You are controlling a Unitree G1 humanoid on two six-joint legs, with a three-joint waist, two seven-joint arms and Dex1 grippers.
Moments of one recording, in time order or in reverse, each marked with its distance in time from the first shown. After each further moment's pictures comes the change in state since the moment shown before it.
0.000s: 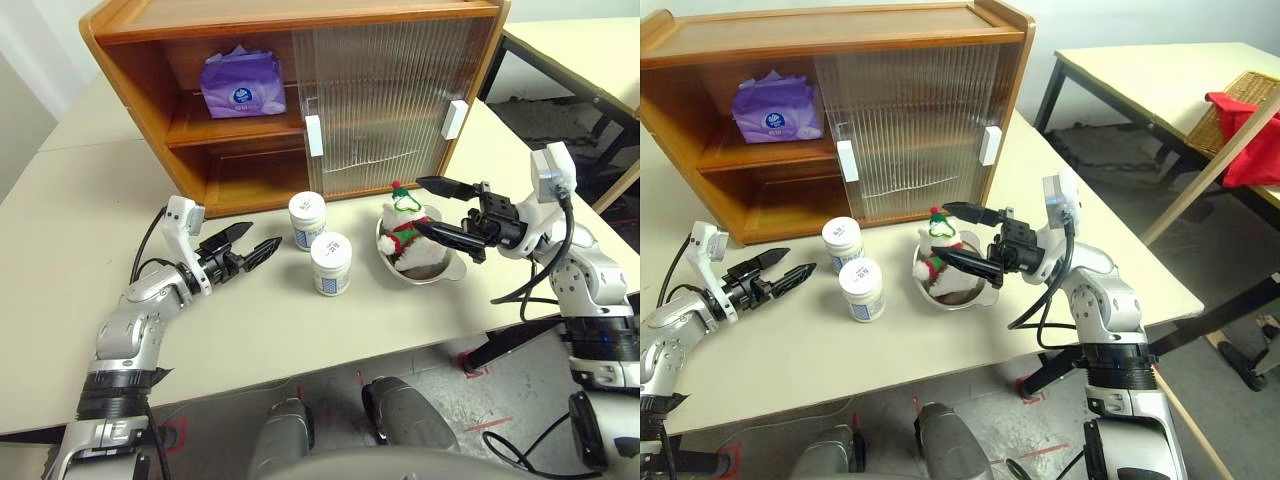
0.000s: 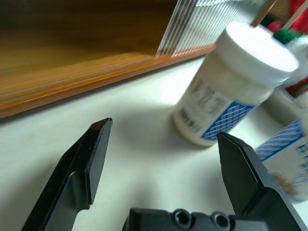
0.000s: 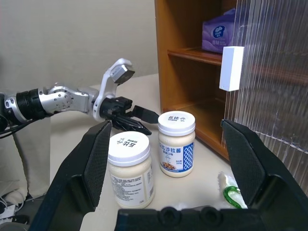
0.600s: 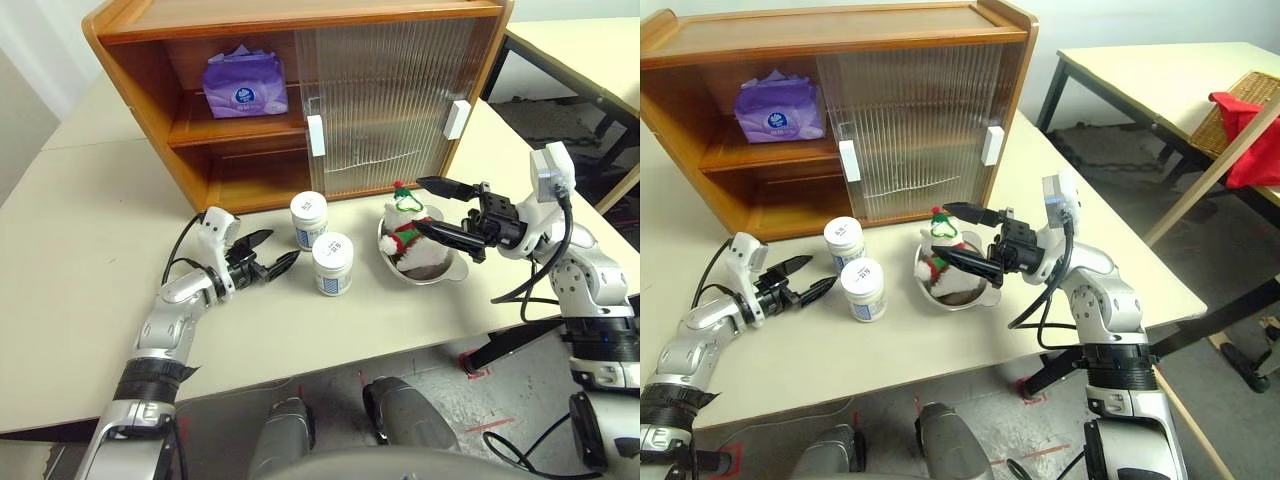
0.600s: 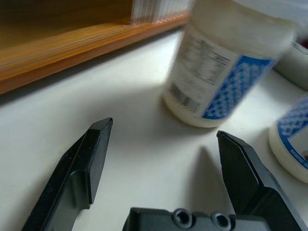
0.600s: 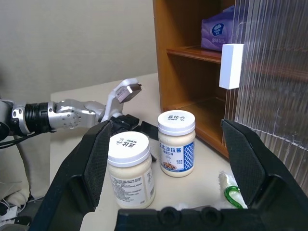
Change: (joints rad) left arm -0.079 -0.084 -0.131 0.228 0.177 -0.285 -0.072; right arm 0.006 0.001 -0.002 -0.006 0.002 0.016 -0.014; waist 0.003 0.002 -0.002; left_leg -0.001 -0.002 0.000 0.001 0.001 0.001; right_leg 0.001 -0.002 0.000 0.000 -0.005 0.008
